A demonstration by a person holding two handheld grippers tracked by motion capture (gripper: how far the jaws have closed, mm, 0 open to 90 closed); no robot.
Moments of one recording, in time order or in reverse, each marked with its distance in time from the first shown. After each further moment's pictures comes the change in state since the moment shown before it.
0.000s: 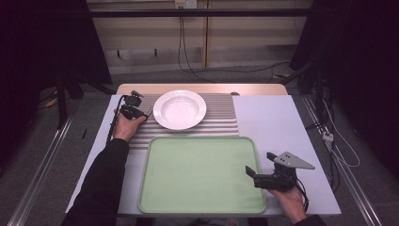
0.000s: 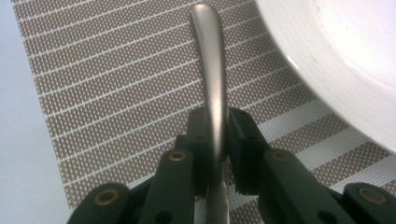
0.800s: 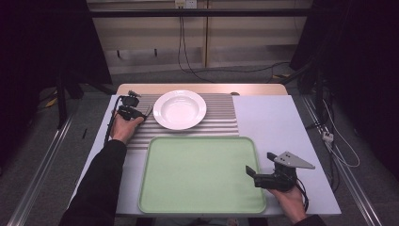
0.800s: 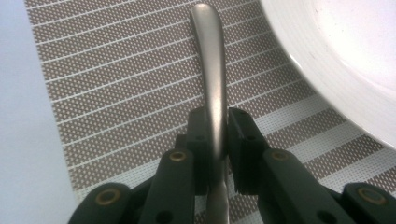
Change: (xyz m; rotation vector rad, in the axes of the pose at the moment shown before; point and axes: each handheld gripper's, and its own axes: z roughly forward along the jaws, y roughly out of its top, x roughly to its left) left arm 0.004 -0.004 -0.009 -0.015 -0.019 -0.011; right arm -0.001 0.000 0.001 0.004 0.001 0.008
